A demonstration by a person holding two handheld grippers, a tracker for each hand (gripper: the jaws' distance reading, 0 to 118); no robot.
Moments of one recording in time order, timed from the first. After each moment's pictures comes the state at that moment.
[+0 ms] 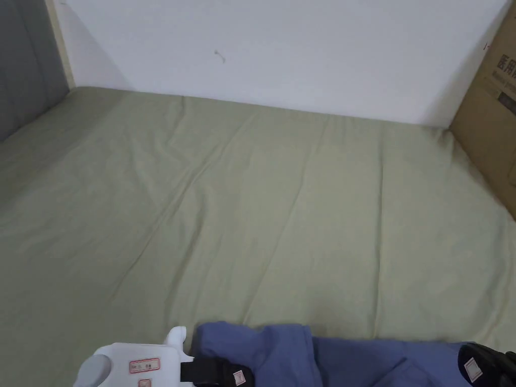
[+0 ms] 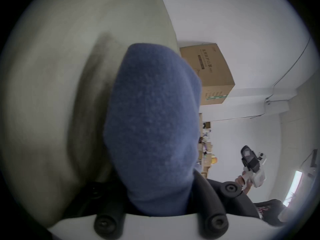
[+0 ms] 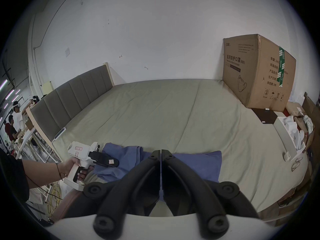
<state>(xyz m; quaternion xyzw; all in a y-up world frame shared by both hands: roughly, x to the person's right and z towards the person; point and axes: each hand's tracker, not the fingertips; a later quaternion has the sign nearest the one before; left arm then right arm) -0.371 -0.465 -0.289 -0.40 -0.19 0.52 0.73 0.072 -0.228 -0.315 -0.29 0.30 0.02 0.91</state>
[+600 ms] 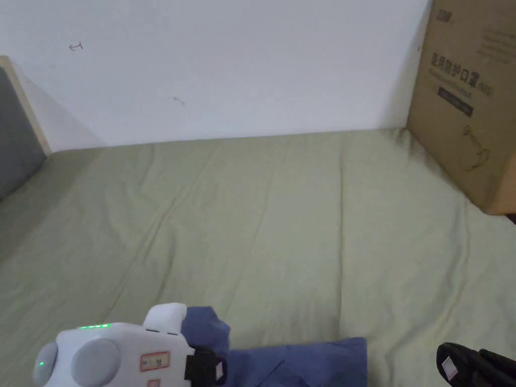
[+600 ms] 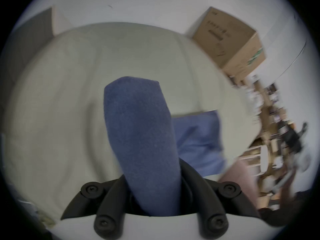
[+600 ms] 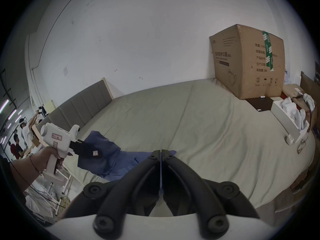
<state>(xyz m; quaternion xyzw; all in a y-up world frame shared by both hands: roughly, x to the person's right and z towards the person) -0.277 -0.284 -0.300 -0.46 -0.09 0.24 0.85 0.149 -0.239 -0.304 -0.27 0.28 -0.07 0.92</state>
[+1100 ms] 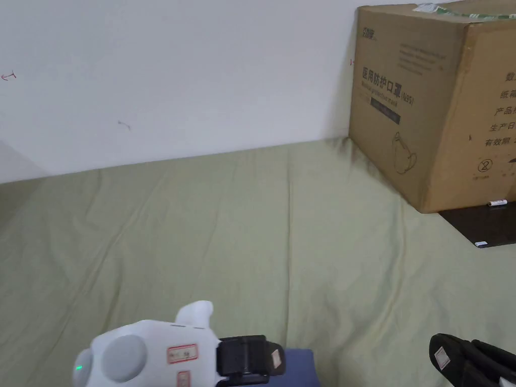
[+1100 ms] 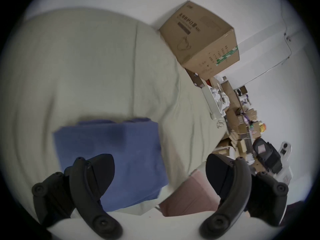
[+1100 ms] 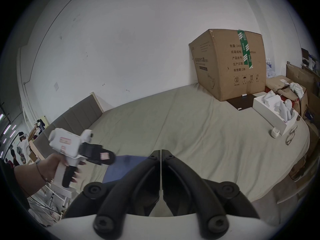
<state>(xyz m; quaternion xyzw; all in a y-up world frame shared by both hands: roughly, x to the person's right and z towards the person) -0.185 -0.261 -0.335 -0.44 -0.15 0.24 0.85 0.209 -0.230 -0.303 -0.25 0.23 -0.11 0.93</state>
